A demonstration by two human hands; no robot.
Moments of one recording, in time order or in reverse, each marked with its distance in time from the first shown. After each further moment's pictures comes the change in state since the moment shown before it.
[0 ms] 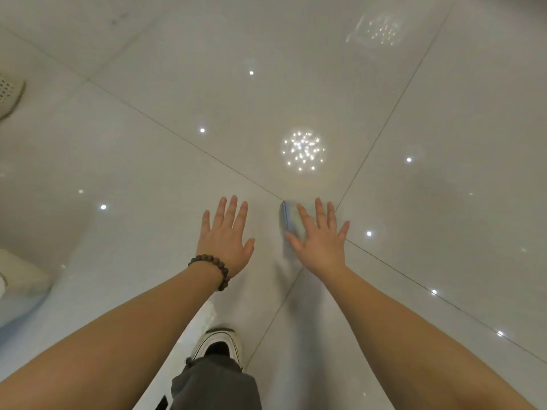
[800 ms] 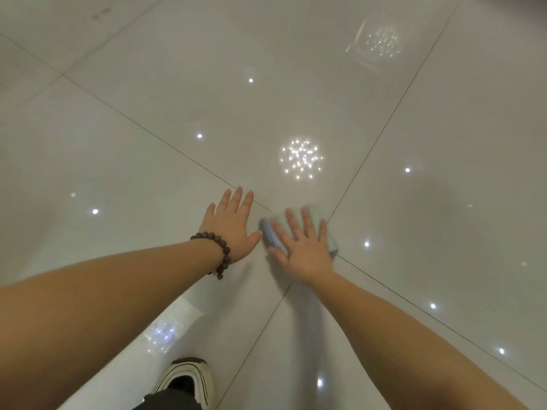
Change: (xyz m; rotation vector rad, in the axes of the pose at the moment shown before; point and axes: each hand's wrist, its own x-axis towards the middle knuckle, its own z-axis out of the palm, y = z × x) left_hand 0.070 0.032 -0.004 -0.082 -0.086 0.060; right_hand 0.053 0.032 0.044 -0.169 -0.037 -0.232
